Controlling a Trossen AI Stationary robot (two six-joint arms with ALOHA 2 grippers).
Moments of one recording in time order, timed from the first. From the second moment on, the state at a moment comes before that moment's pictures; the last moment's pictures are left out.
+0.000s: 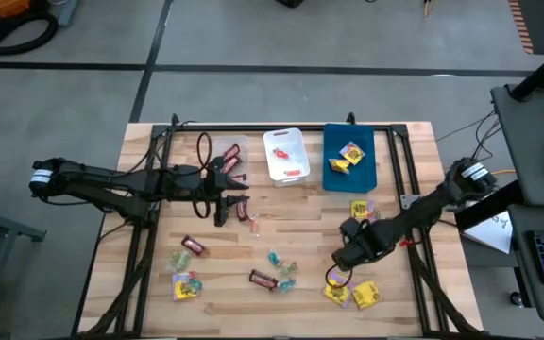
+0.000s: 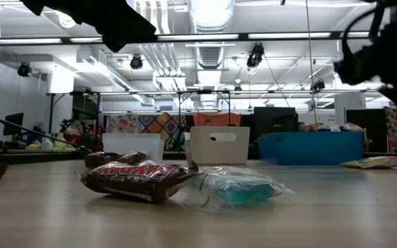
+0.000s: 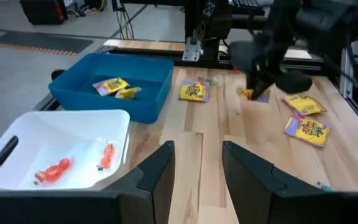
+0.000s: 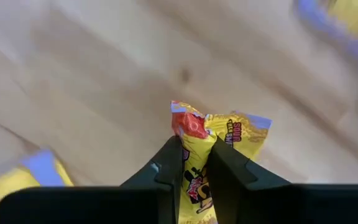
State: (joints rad) left arm -0.03 1.04 0.71 -0.01 -0.15 -0.07; right arm 0.50 1.55 0.92 -0.91 0.10 1.47
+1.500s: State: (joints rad) left arm -0.25 1.15 0.70 0.01 -0.15 -0.31; right arm -0.40 1.46 0.93 -0.49 0.73 0.39
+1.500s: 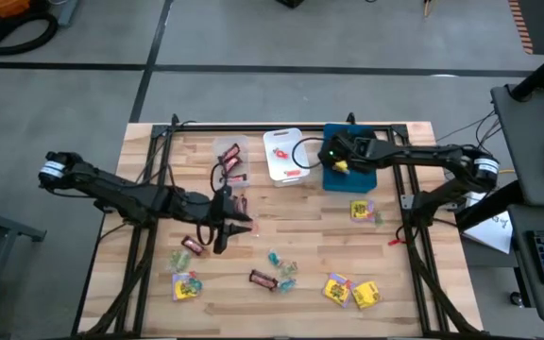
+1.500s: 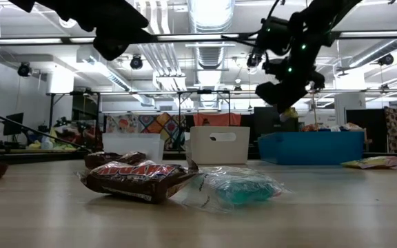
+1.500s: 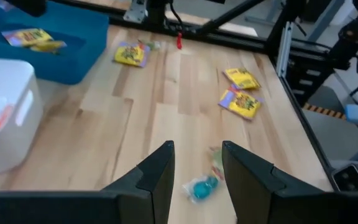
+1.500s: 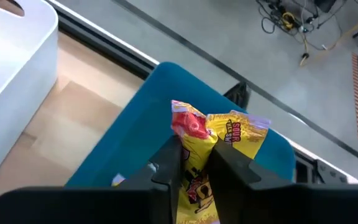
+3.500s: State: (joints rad) left arm -0.52 1.81 0.70 0.47 -0.20 -0.20; right arm 0.40 1.28 0.93 -0.55 0.33 0.73
